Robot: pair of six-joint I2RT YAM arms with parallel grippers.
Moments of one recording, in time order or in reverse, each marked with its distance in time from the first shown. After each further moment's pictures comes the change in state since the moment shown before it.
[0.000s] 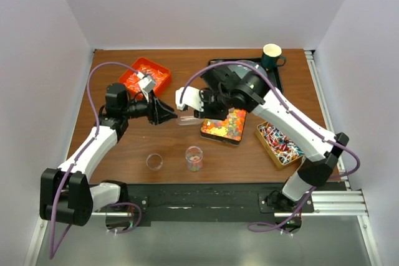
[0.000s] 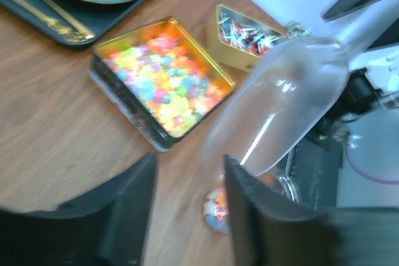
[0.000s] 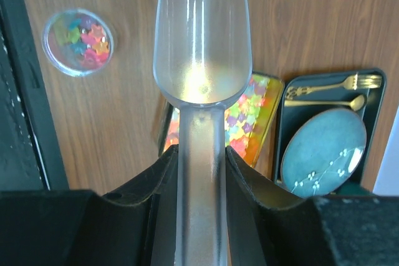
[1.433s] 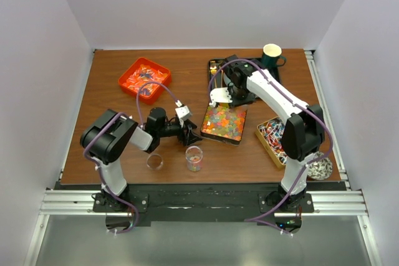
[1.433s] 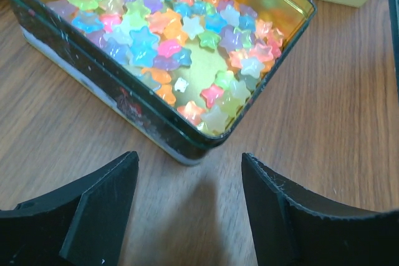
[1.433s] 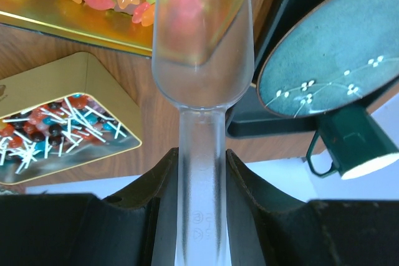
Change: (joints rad) left arm -0.328 0.642 -0.203 0.831 -0.277 0.150; right arm -0.399 0.248 -0.183 0.037 0.298 -0.570
